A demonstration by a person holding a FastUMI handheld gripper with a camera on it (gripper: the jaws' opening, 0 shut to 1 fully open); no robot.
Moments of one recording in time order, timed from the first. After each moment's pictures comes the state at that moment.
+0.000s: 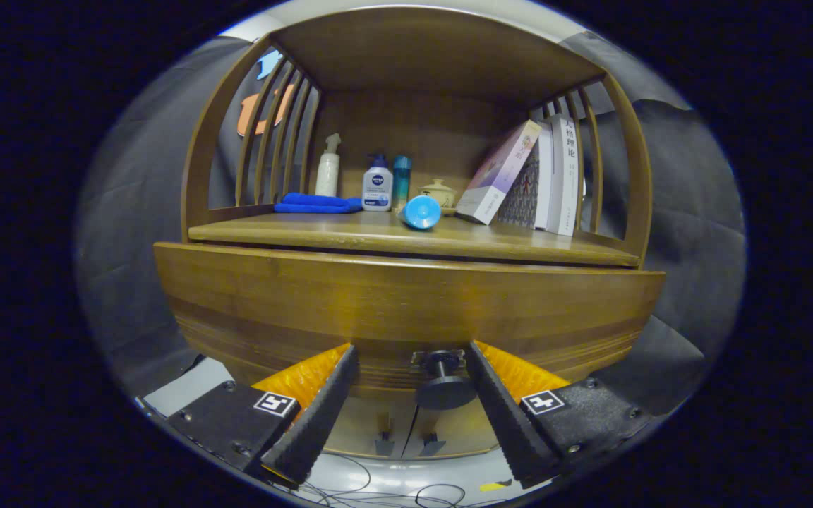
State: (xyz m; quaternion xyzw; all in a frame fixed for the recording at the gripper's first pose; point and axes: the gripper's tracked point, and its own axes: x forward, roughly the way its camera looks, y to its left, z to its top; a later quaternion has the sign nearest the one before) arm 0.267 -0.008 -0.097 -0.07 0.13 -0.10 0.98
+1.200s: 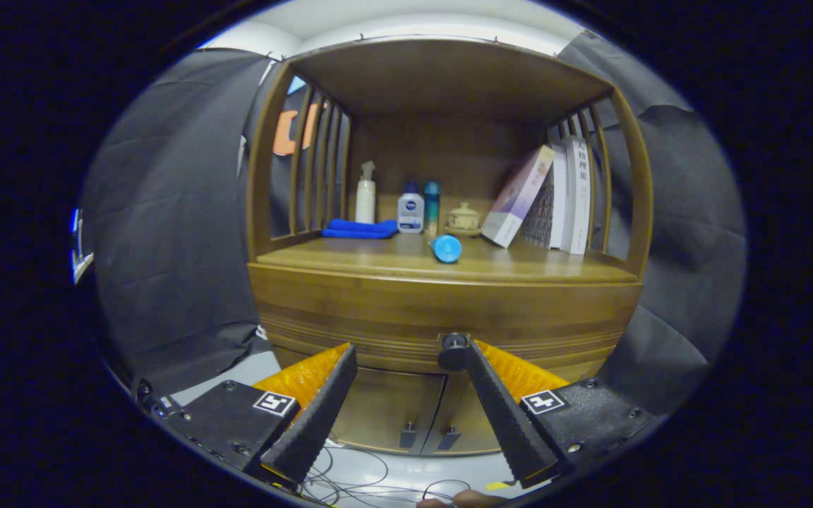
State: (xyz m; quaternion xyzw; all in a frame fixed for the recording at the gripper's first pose) arm 0.174 0.034 -0.043 -0.07 0.10 0.00 0.99
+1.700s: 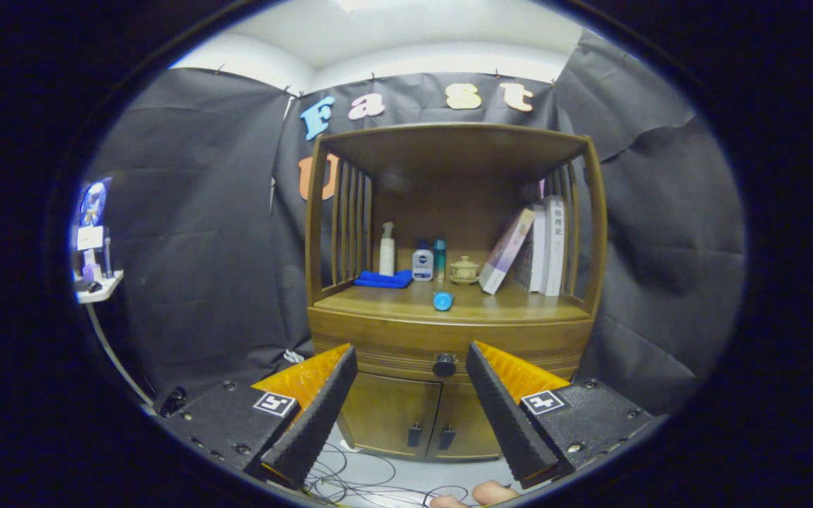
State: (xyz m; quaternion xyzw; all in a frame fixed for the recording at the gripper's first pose) arm 0.057 0.028 0.025 -0.05 0.04 0.02 1.00
